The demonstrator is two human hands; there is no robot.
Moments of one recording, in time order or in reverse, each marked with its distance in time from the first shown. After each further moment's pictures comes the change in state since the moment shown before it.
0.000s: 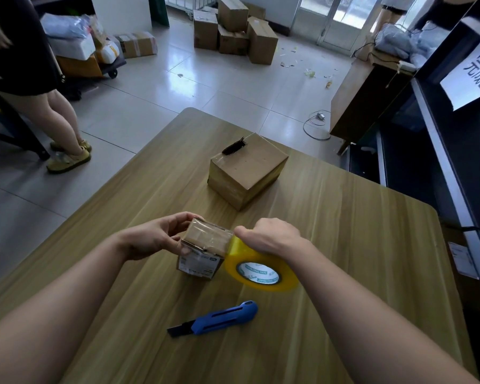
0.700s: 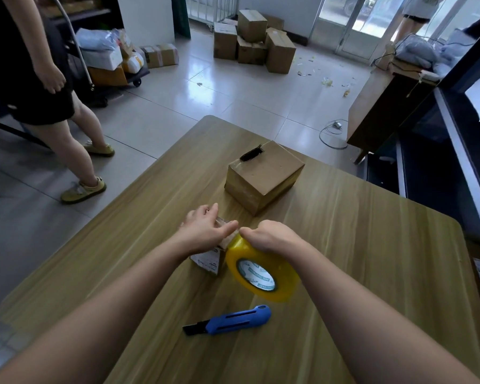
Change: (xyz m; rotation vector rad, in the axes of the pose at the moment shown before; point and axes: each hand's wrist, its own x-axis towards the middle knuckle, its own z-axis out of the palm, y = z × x) left_hand 0.018 0.030 0.061 0.748 0.577 -0.203; right_hand 0.002 -0.026 0.001 0.187 -0.072 -0.008
